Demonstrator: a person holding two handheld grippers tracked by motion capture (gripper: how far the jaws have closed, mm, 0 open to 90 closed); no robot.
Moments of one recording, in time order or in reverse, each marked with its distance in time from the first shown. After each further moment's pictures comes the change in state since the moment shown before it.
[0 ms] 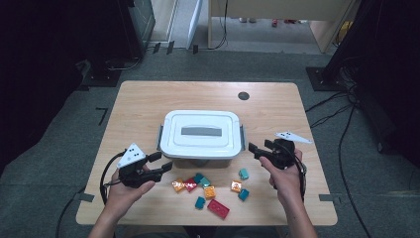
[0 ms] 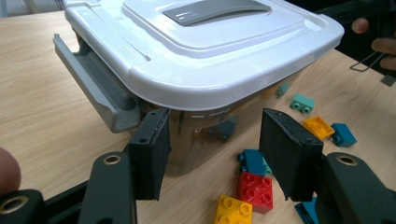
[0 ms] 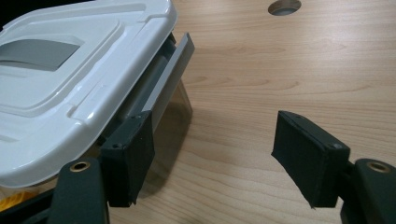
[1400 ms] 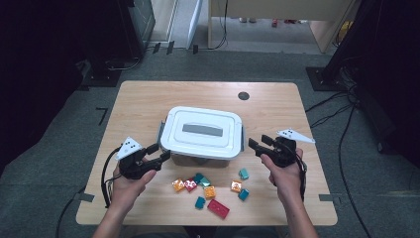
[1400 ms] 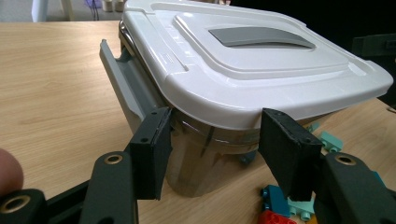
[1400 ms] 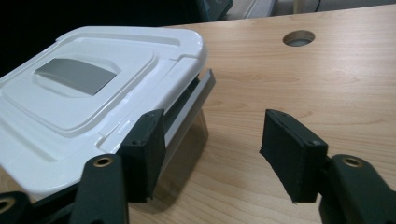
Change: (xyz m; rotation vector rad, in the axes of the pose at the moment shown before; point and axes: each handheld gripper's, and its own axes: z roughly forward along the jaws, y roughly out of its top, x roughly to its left) left arm 0.014 0.005 0.012 -0.074 0.097 -0.114; right arm 0.005 0.009 -0.006 -0.076 0.073 -0.053
